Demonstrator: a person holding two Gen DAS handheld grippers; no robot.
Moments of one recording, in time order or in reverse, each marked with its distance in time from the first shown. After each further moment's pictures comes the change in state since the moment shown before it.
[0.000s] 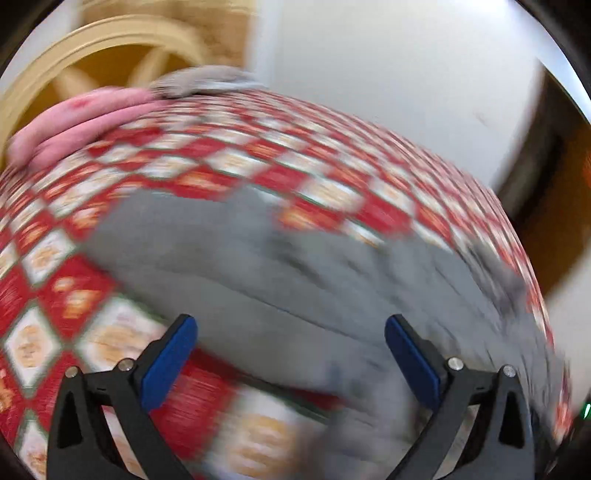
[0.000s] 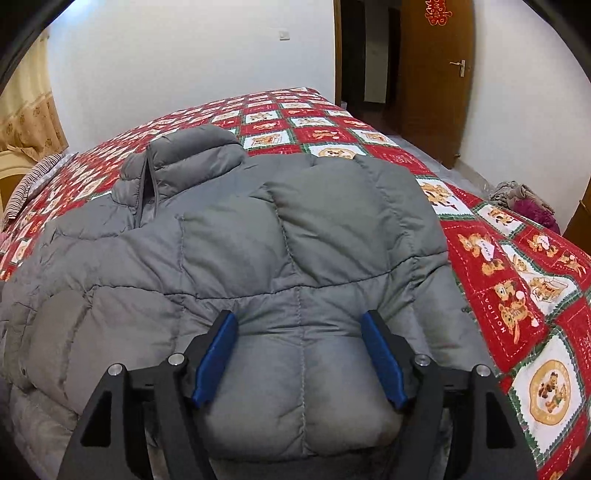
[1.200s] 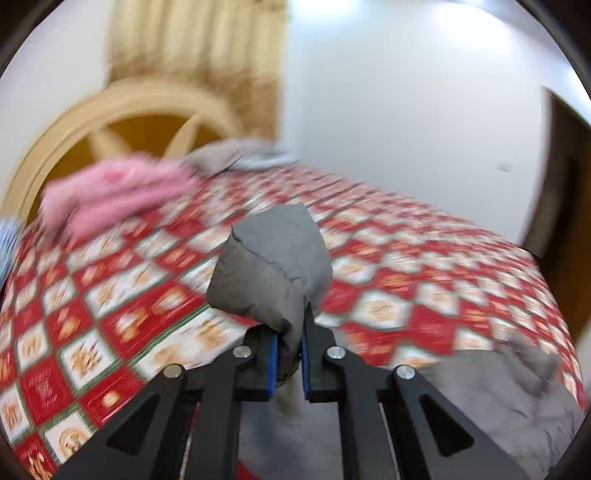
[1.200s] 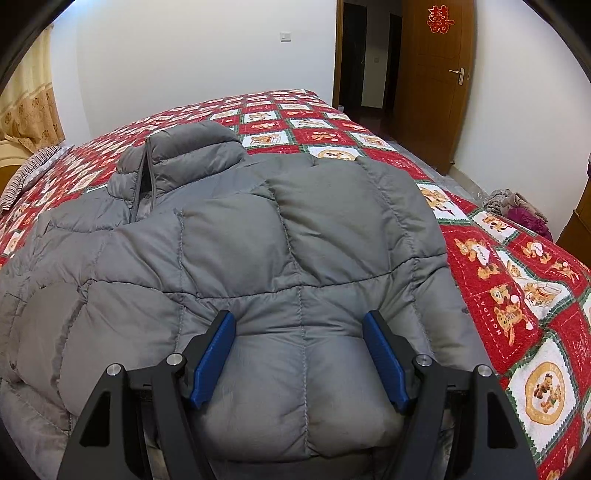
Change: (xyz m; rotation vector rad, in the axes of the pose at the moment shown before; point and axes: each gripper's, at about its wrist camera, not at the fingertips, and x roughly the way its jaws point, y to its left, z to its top) left arm -0.016 -0.037 0.065 0.121 -0.291 0.025; right arm 0.001 0.003 -0.001 -0.019 -0.005 -0.028
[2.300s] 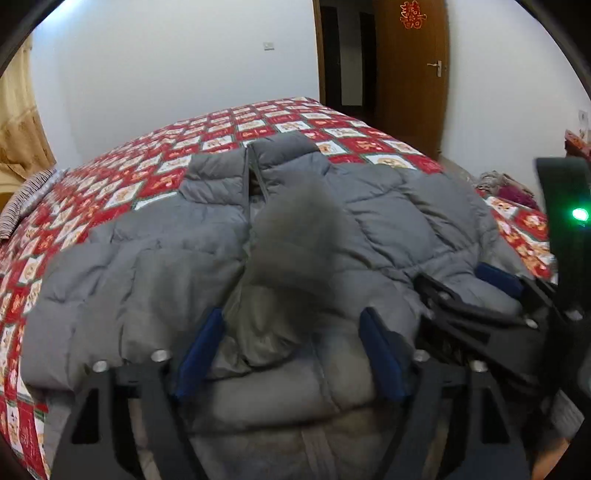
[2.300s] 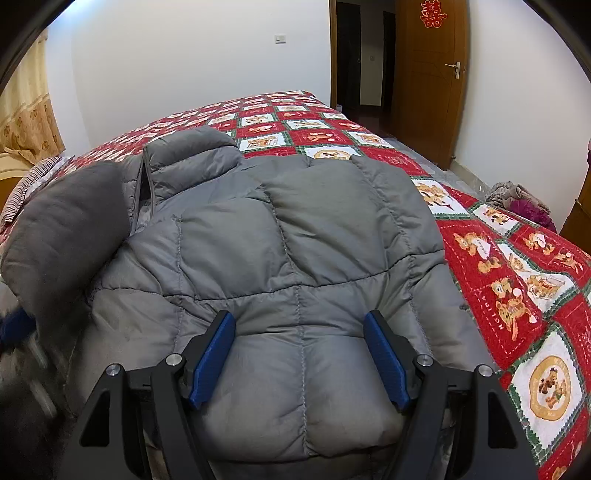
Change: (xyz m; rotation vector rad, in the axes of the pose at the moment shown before) left arm -0.088 -0.253 -0.173 0.585 0.286 -0.549; right arm -0.002 -0.007 -0.002 0.037 -0.006 0.020
